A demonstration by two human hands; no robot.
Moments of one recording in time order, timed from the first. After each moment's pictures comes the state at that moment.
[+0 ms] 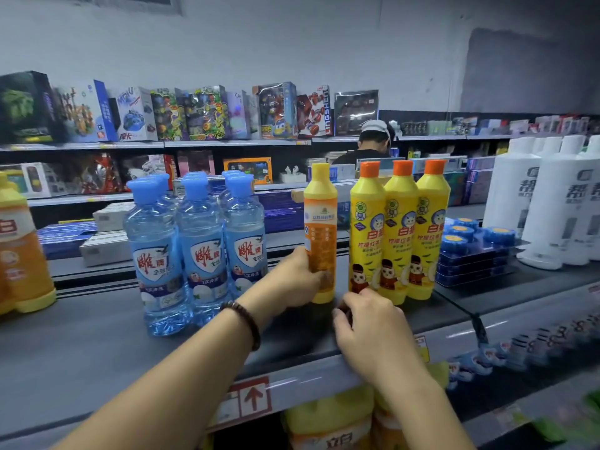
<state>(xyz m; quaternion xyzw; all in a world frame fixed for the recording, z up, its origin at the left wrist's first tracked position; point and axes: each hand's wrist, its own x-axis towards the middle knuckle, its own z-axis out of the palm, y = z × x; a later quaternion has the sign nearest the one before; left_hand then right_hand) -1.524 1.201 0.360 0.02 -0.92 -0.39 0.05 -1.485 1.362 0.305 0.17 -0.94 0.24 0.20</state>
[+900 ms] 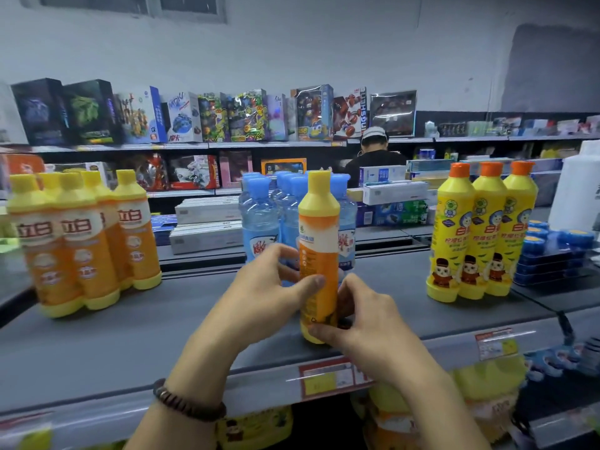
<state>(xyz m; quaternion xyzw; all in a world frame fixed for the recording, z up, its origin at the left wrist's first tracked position) -1.358 1.065 0.379 0.03 -0.88 -0.45 0.16 -1.410 1.247 0.336 0.23 -0.88 0.41 0.02</state>
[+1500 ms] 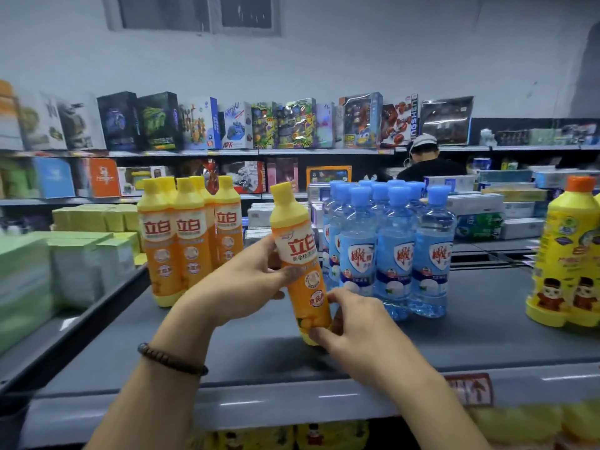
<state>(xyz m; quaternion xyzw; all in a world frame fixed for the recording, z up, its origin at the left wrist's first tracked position) -1.304 0.915 0.406 0.02 -0.87 -0.47 0.13 -1.374 1.108 0.337 0.32 -0.88 0.35 0.01</state>
